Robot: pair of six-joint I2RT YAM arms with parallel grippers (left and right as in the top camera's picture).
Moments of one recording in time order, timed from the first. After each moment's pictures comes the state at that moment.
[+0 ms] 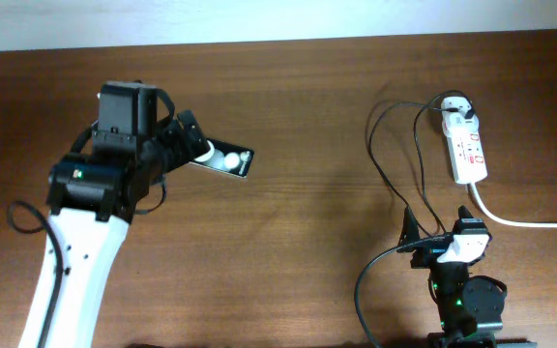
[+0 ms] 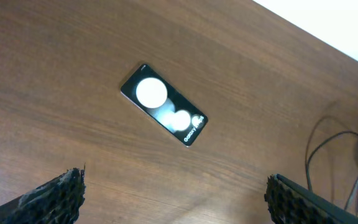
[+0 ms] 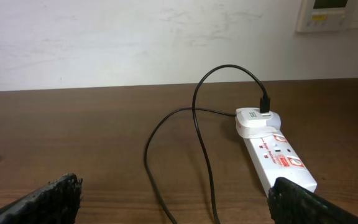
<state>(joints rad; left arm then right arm) -0.19 1.36 1.47 -1.01 -0.06 -0.57 0.00 0.03 0.01 -0.08 0.01 0.06</state>
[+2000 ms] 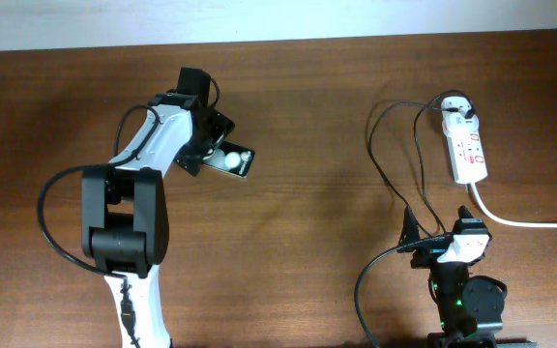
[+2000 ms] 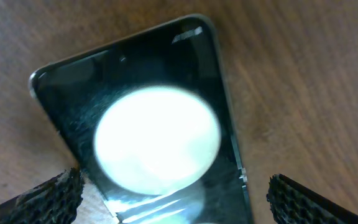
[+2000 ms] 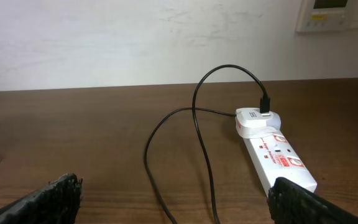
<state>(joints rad) -0.16 2.20 1.66 -0.81 0.03 -1.03 0.00 0.03 0.01 -0.08 0.01 0.06</state>
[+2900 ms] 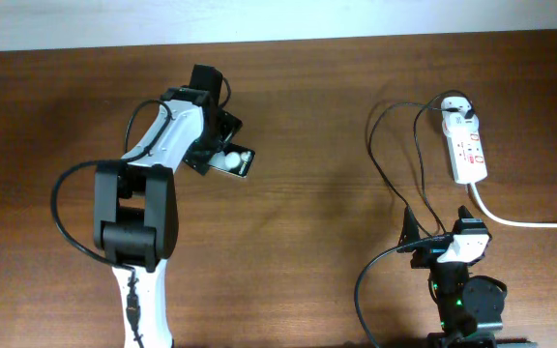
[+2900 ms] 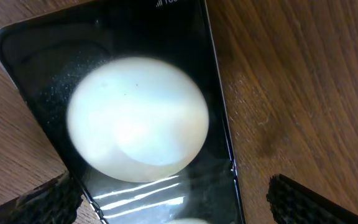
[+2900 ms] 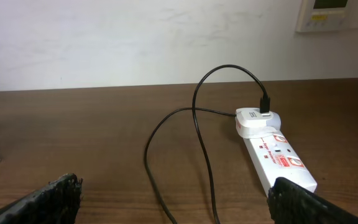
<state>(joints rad) -0.21 2.28 1.75 -0.87 0.01 -1.10 0.00 0.03 0.01 -0.08 0.01 0.06</state>
